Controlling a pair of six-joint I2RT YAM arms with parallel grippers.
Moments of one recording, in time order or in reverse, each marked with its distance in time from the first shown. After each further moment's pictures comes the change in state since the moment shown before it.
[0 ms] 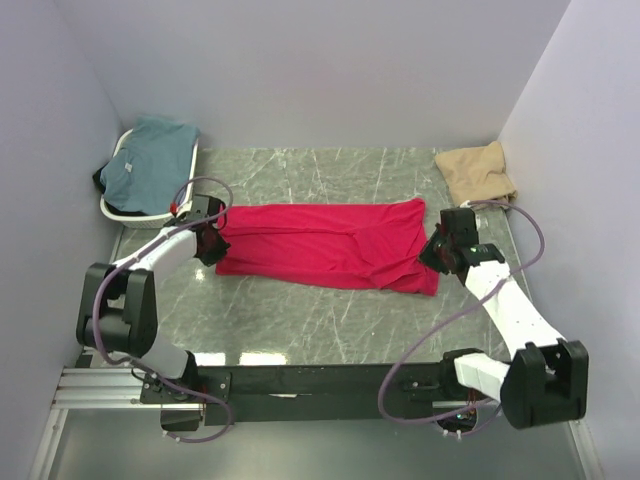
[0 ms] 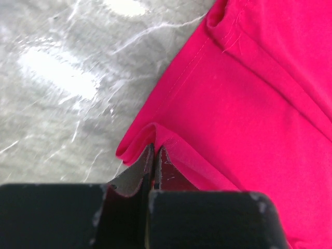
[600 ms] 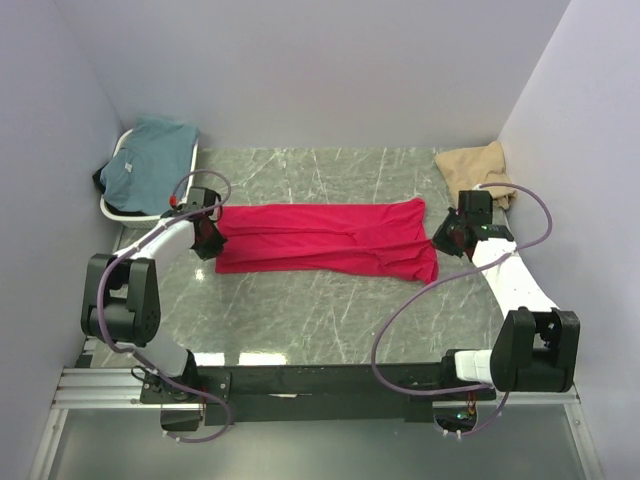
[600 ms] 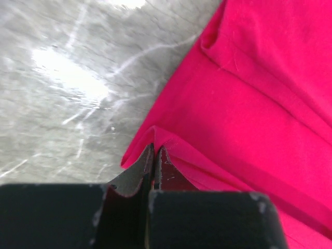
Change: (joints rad) left arm 0.038 0.092 0.087 -0.026 0.034 0.088; right arm -0.159 0.190 0.136 0.048 -0.069 -0.160
